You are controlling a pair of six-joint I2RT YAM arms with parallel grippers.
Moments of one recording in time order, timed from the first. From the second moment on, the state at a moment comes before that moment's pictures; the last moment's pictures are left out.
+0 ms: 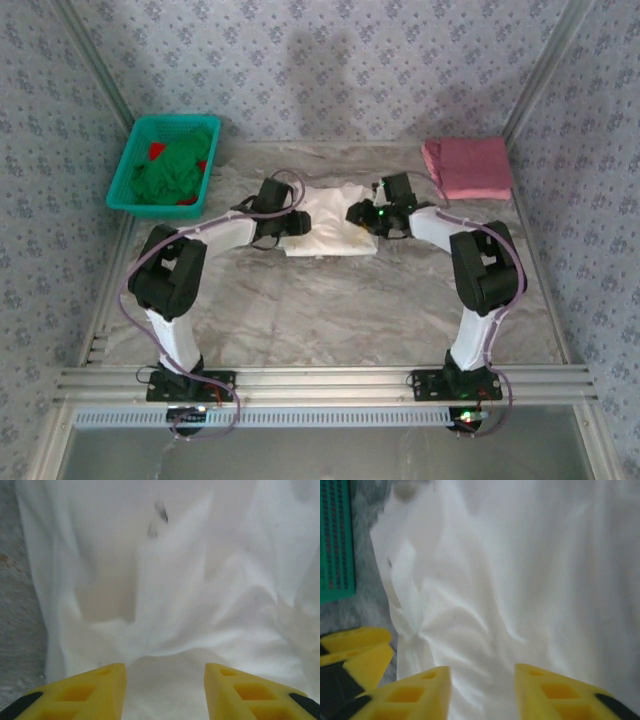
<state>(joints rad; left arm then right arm) -0.51 1.85 1.20 -0.22 0.13 -0.47 0.32 1.84 1.16 -0.17 -0.45 0.66</state>
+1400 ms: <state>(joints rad) -0.50 2.06 1.39 -0.27 0.10 -0.43 0.32 2.17 1.47 -0.24 -0.48 0.66</state>
